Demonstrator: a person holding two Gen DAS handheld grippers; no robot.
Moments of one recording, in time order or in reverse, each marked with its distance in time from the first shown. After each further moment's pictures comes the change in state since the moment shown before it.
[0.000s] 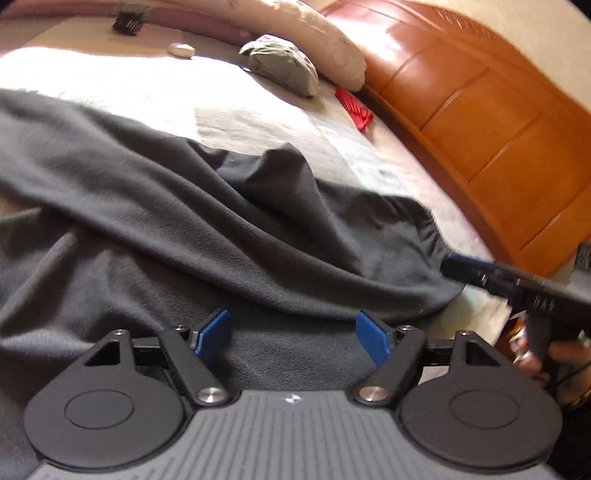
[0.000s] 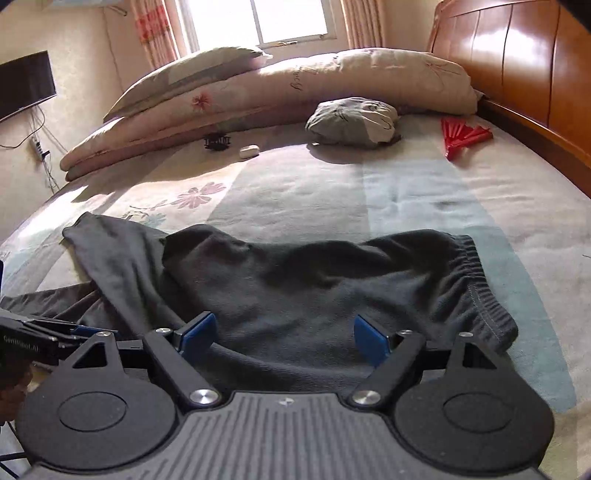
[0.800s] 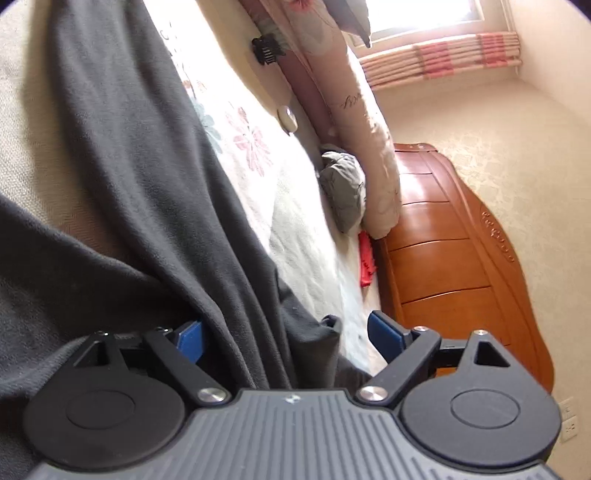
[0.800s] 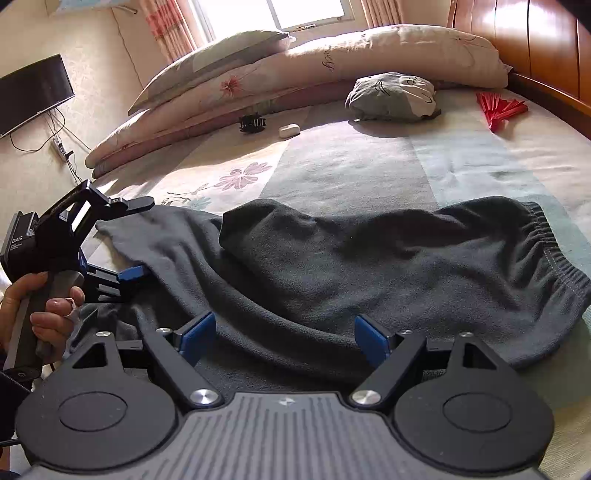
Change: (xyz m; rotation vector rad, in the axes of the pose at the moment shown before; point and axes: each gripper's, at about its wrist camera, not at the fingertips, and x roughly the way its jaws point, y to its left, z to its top) left arm 0.008 0.095 0.040 -0.522 -0.256 -0.158; right arm 0.018 0.029 -0.012 0.067 0.042 0.081
